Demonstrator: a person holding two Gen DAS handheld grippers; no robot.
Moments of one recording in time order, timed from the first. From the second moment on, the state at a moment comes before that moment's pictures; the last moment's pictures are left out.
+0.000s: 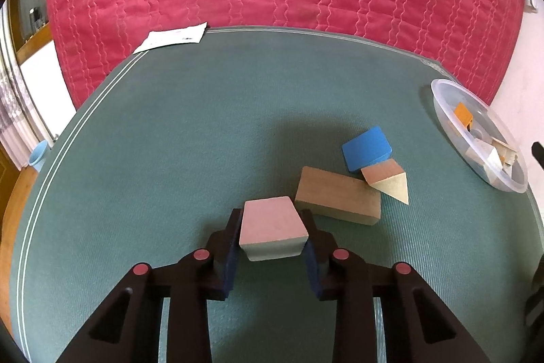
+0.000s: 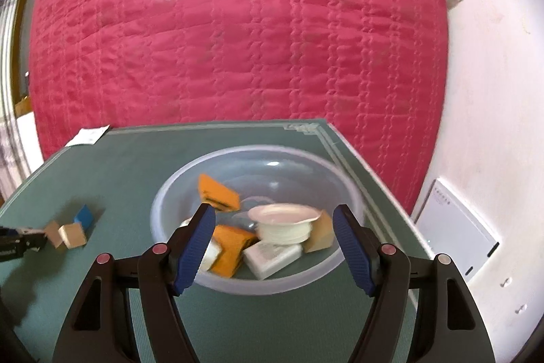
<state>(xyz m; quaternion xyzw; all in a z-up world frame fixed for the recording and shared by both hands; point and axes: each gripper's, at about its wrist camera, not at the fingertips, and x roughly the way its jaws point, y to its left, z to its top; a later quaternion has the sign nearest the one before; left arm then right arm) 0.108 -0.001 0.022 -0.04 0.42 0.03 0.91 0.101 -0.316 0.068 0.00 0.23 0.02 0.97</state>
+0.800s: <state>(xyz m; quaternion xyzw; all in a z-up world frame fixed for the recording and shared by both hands) 0.082 0.006 0.032 -0.04 0.39 0.01 0.92 0.153 -0.162 0.034 0.03 0.40 0.31 0.86</state>
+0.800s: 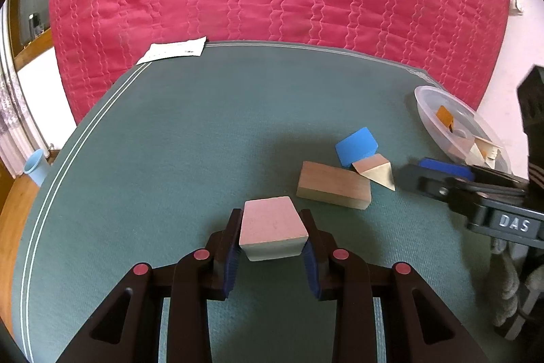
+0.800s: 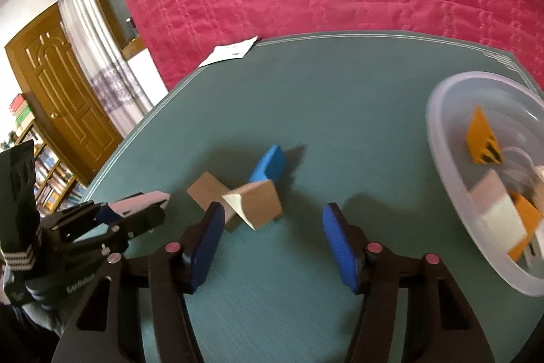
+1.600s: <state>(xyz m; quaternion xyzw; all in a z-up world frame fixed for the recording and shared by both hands) 0.082 0.007 0.029 -0.05 0.40 0.01 0.92 0.146 -0.135 0.025 -0.01 0.40 0.34 0.85</state>
